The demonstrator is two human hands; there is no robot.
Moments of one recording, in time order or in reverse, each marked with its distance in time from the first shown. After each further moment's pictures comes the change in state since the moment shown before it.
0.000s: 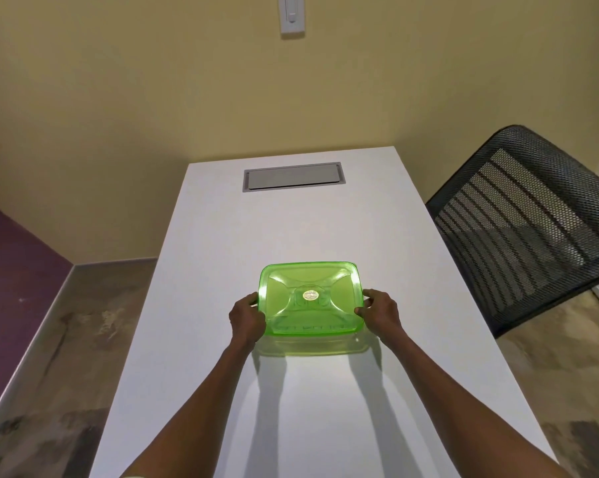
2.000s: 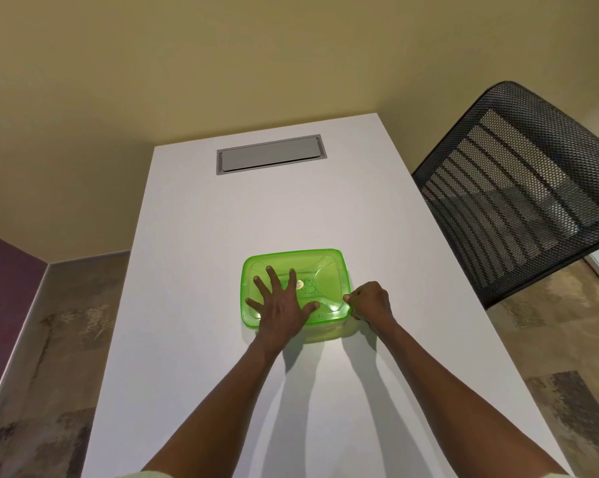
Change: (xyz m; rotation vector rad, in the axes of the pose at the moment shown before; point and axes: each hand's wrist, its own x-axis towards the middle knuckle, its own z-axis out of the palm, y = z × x) left_hand -0.011 0.024 0.082 0.804 -0.263 0.338; right_hand 0.020 0.018 0.013 0.010 -0.025 0.220
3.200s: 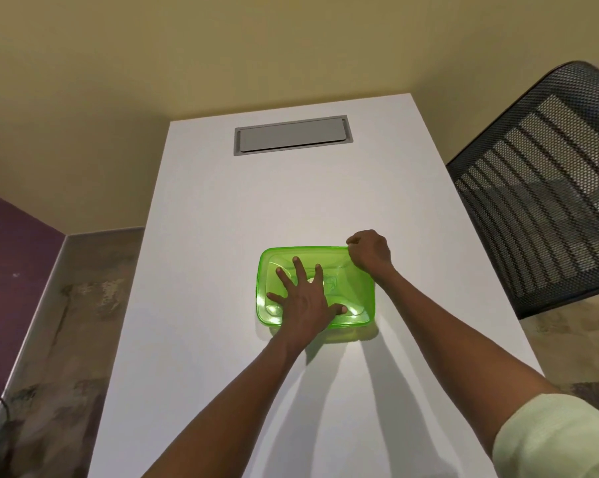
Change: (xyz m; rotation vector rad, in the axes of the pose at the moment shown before) left_hand 0.014 0.016 -0.010 -0.026 -0.135 -0.027; right_hand 0.065 -0.090 0.010 -0.137 0.042 -0.256
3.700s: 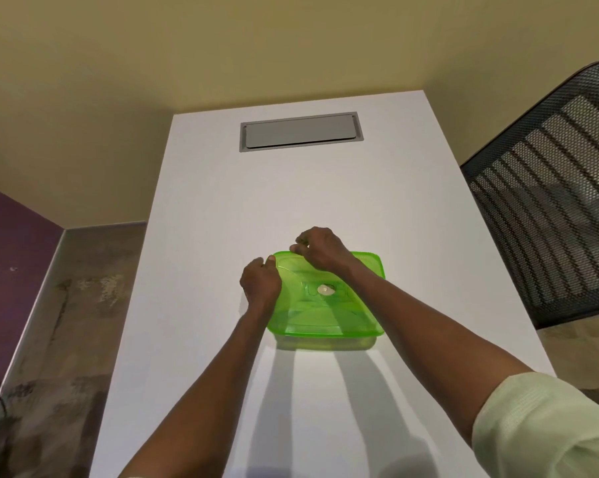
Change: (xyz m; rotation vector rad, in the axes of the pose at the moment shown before) left_hand 0.047 -0.071 -0.038 -0.842 0.400 -0.434; right_hand -0.003 -0.077 0.051 -0.180 -0.312 -0.367
